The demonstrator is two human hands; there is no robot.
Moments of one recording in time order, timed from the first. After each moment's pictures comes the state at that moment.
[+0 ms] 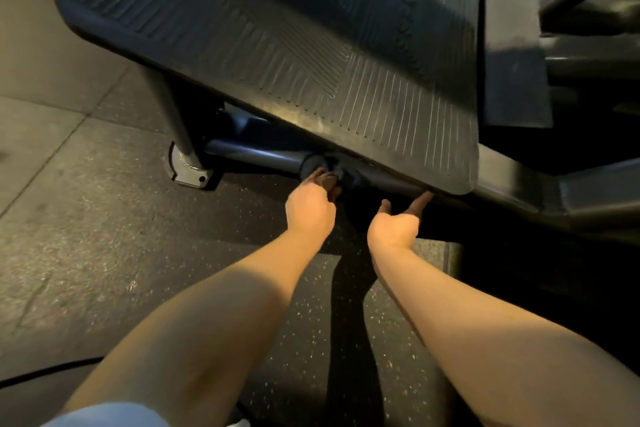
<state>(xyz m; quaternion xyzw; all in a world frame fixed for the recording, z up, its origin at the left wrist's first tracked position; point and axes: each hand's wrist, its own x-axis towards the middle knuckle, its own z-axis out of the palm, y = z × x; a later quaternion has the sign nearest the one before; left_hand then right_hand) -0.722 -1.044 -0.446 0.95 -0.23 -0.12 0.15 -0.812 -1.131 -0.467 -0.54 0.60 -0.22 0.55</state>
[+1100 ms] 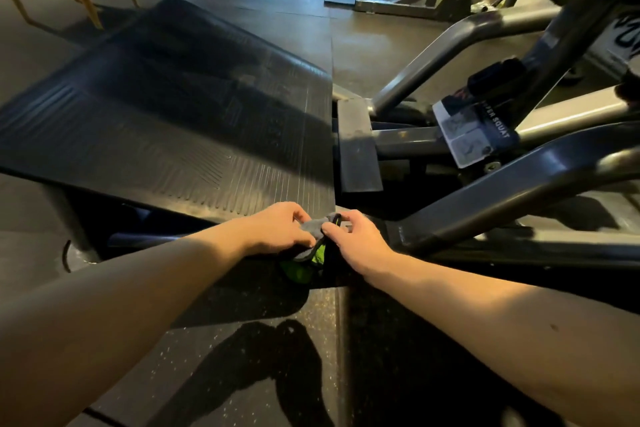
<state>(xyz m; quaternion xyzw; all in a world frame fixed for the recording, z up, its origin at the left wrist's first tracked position) -0.768 -1.132 -0.274 0.80 -0.40 -0.38 0.24 -0.921 -1.248 -0.300 -0.70 0.39 -0.07 0.60</state>
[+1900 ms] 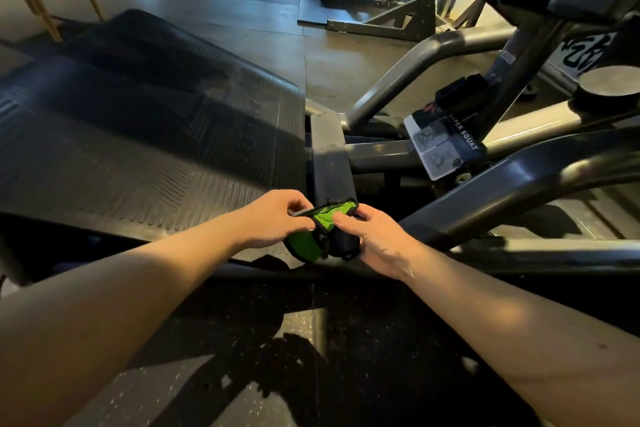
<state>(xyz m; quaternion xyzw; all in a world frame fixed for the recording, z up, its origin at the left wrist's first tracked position) -0.773 -1.182 -0.254 0.74 -0.50 -0.31 0.33 -0.942 -1.316 -0.286 -0.53 0.29 -0.14 0.78</state>
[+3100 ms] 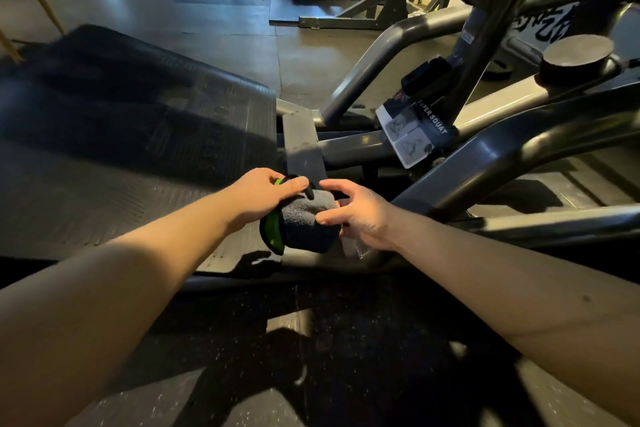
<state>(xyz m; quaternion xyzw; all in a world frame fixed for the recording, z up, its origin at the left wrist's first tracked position) -0.788 -1.234 -0.227 0.77 -0.40 -0.35 0.36 -0.960 -1.355 -0.257 -0.64 0.31 -0.09 0.70</state>
